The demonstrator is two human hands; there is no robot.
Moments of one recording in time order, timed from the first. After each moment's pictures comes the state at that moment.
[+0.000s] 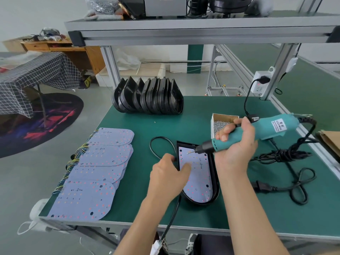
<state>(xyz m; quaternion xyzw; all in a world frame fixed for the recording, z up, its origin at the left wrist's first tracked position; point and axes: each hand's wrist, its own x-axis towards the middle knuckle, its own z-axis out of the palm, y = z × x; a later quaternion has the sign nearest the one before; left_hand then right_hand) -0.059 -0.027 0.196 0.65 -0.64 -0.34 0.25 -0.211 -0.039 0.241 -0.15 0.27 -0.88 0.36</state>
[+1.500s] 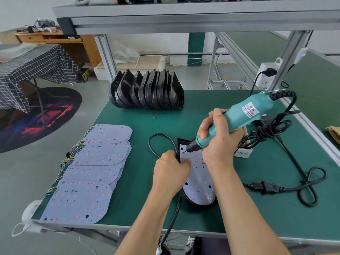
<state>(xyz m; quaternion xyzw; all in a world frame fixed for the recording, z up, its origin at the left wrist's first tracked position) -0.072 -0.054 0.179 0.65 -0.62 -0.35 0.27 -0.186 -0.067 0.233 -0.31 0.33 -0.83 0.32</state>
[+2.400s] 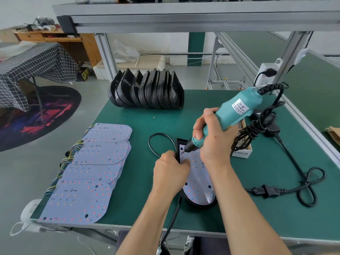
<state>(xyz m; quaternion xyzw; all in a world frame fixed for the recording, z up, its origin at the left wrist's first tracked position) -0.073 -0.054 0.175 0.66 -0.61 -0.34 0.28 -0.180 -0.070 0.235 -0.35 0.35 -0.81 0.33</state>
